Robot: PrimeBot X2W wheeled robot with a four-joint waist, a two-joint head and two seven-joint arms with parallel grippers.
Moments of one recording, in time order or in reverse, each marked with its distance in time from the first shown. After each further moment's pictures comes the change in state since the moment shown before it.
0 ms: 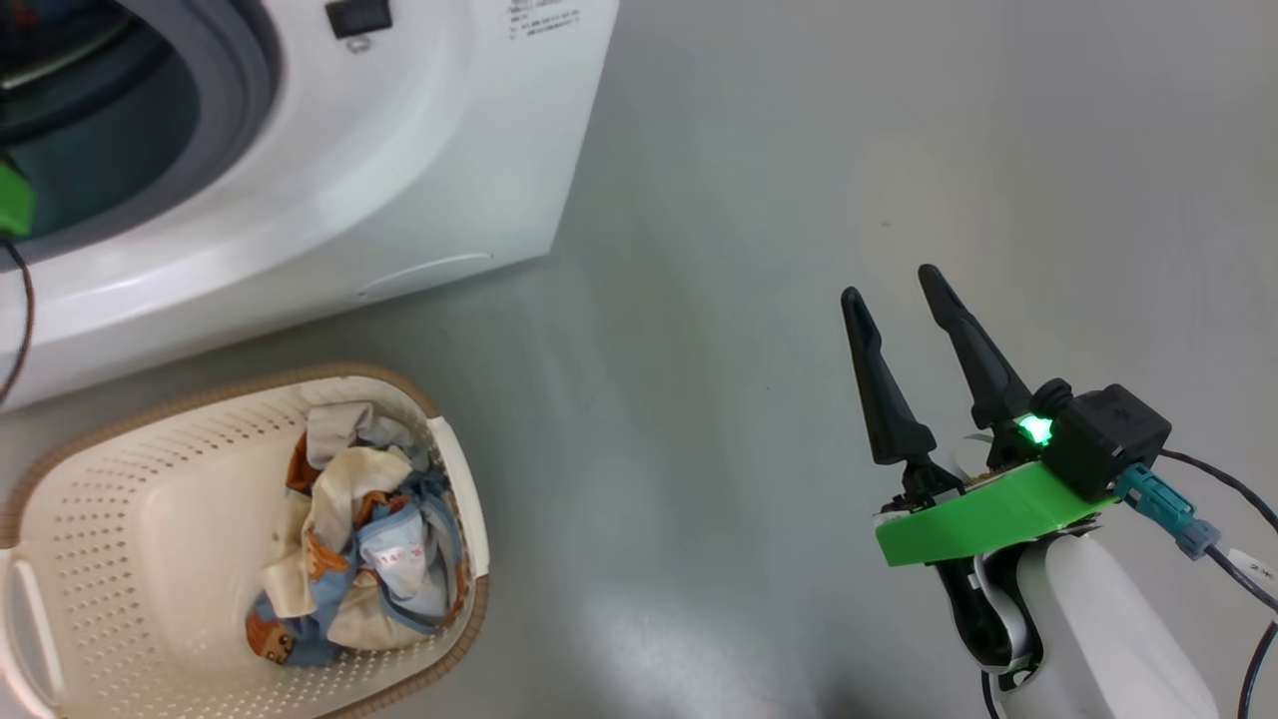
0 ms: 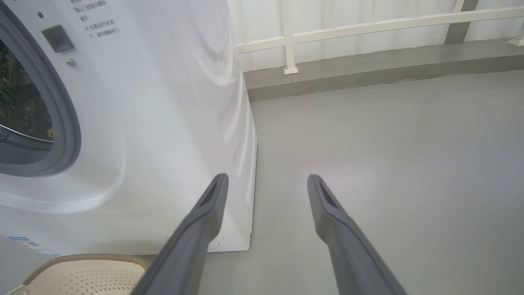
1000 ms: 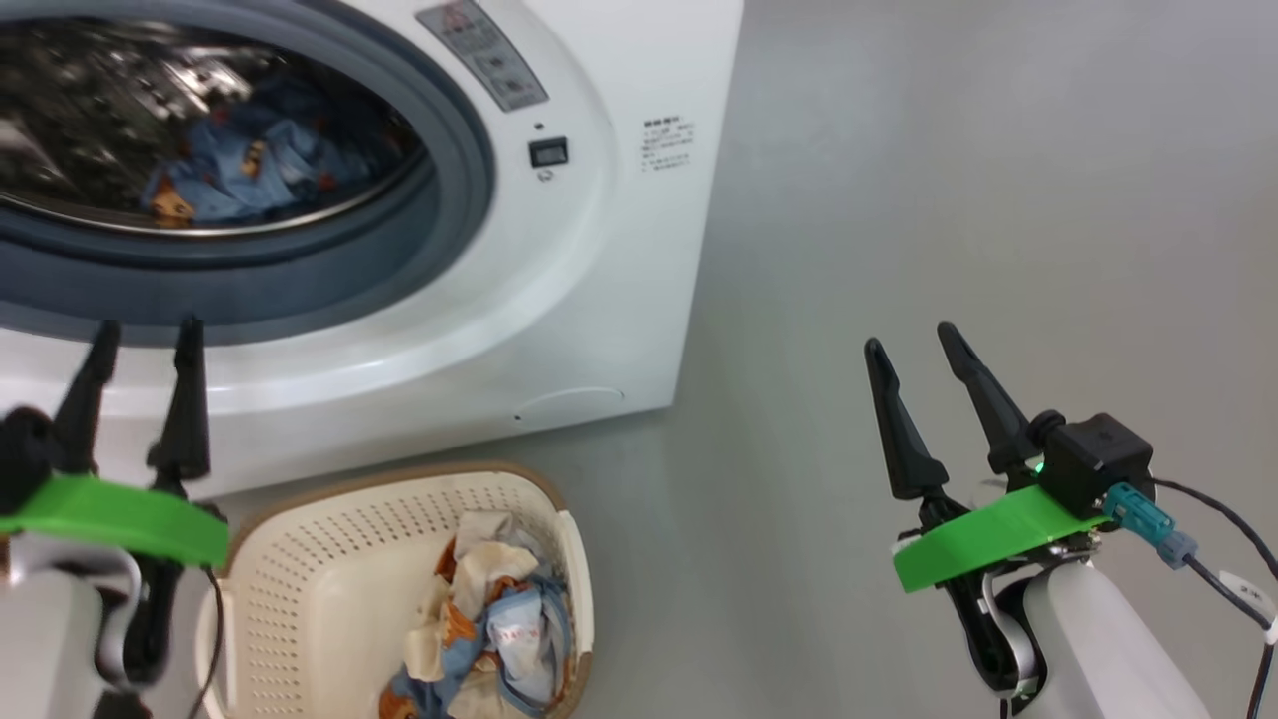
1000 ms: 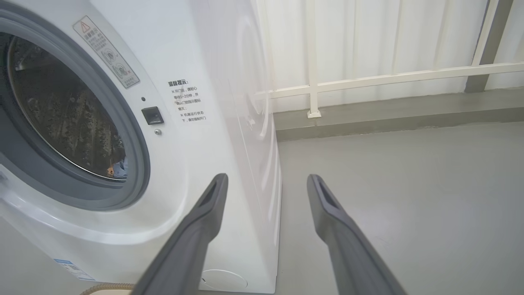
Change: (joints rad) left arm 0.692 -0.179 0.437 -0.370 0.252 0.000 -0.021; right arm 0.022 -0.001 -0.040 0.131 -0.021 0.000 0.000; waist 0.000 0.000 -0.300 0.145
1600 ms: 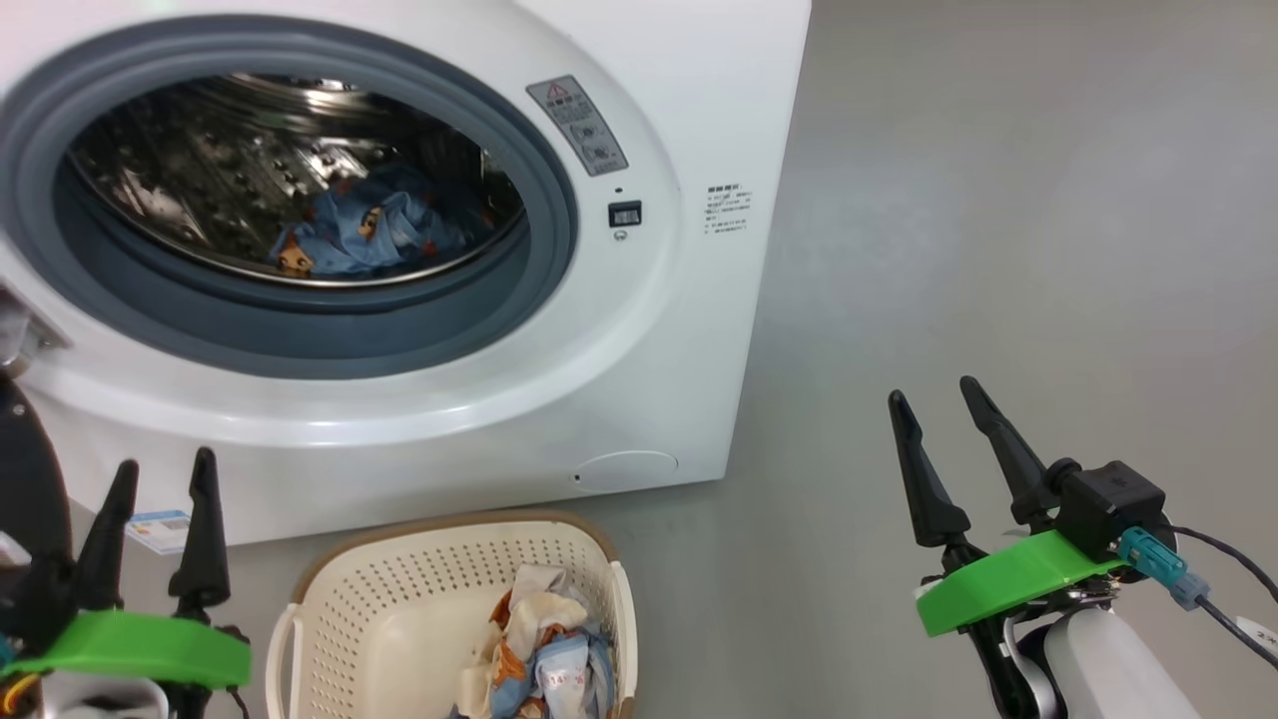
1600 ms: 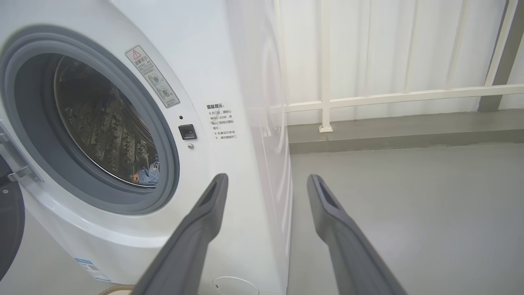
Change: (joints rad) left arm 0.253 -0.092 0.139 -0.107 0.057 0.000 0.000; right arm 0.082 -0.017 -0.024 0.009 -0.006 0.000 0.000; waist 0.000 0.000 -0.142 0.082
